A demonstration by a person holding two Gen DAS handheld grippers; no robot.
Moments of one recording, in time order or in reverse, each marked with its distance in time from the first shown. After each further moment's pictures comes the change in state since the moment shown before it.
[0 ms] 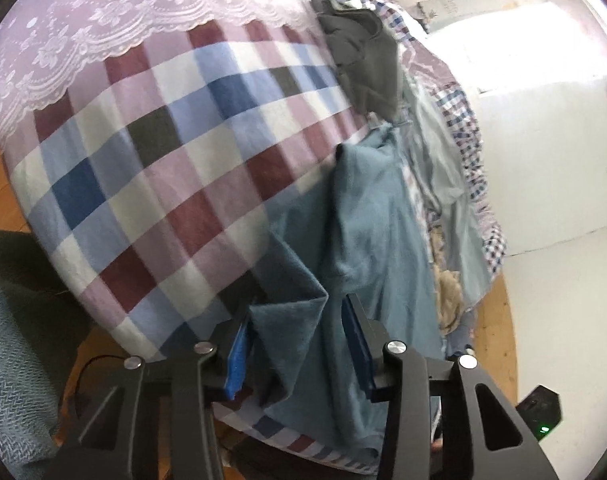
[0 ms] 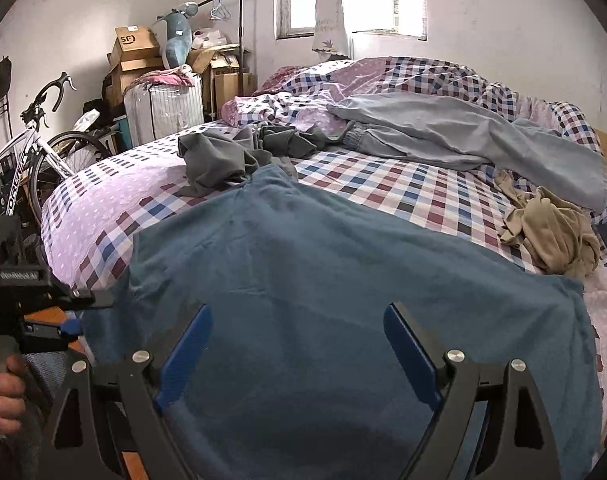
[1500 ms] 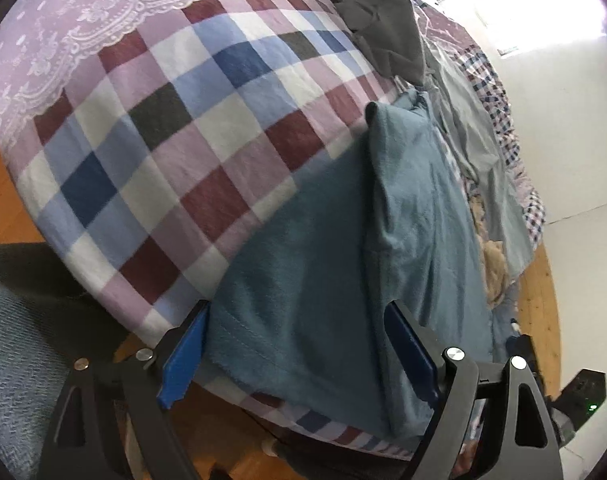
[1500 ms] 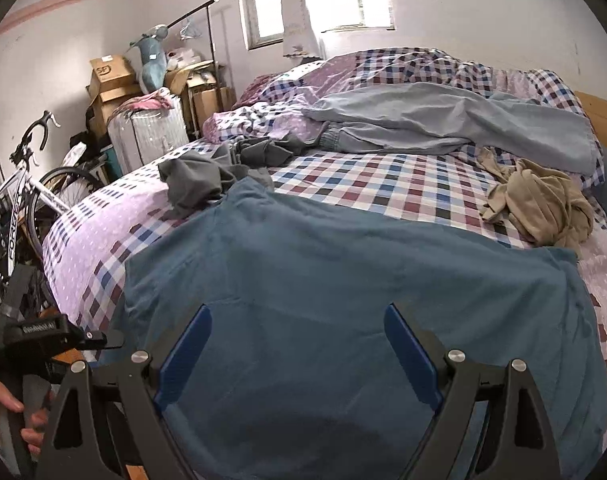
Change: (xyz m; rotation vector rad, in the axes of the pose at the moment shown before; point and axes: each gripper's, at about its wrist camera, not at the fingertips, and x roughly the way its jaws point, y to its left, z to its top) left arm 0.025 0.005 0.001 0.063 0.087 0.159; right arm -0.012 -0.032 0.000 0.118 -0.016 0.012
